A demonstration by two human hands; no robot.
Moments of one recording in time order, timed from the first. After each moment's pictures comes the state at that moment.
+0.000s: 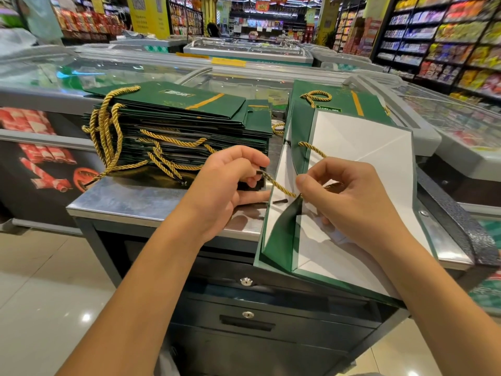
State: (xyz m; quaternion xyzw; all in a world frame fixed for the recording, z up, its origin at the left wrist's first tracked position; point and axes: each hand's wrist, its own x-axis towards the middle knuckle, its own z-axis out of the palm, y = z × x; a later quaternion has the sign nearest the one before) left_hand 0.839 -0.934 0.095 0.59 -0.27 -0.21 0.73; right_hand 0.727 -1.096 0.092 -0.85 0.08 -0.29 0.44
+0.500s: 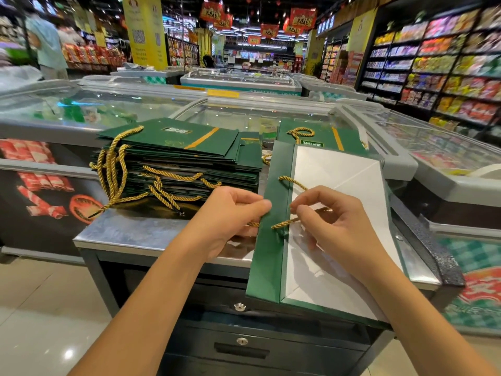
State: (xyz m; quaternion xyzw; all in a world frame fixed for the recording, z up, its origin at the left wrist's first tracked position) left_hand 0.838 -0.947 0.100 0.68 -0.26 -0.22 0.65; right_hand 0.717 -1.099 0.095 -0.80 0.04 -0.31 0.51
